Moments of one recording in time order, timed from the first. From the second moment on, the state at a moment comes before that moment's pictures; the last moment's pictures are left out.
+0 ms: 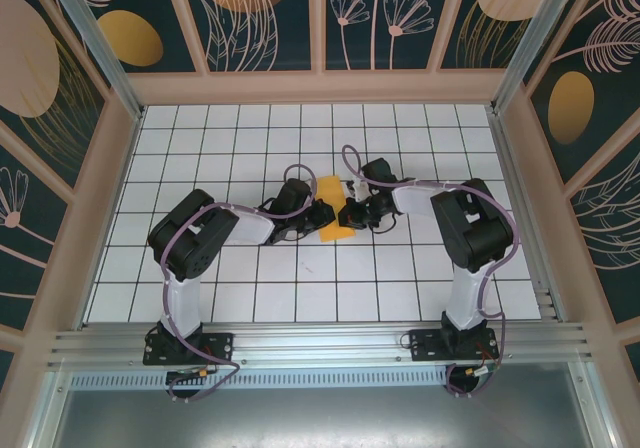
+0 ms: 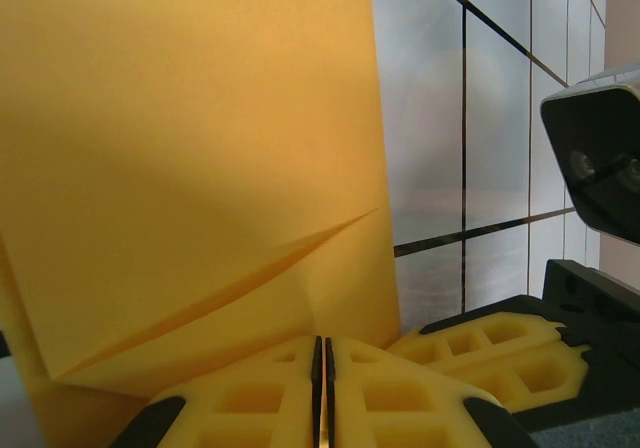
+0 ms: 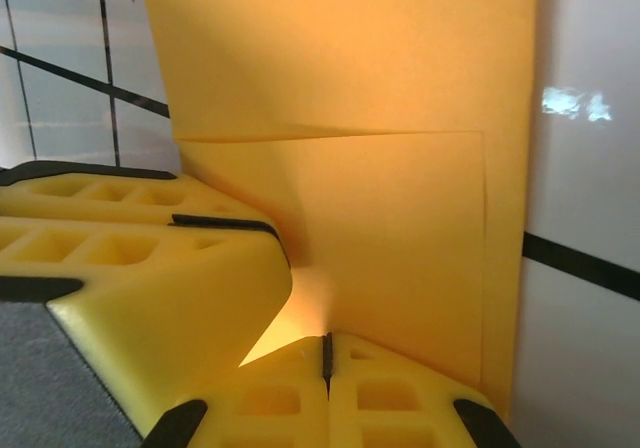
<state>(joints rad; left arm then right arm) -0.68 1.98 0.91 0.40 0.31 -1.00 0.47 1.90 1.04 -0.30 -0.59 0.43</state>
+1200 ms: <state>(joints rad) -0.68 1.97 1.00 0.25 0.27 -0.97 0.39 1.76 0.95 -0.27 -0.71 0.37</state>
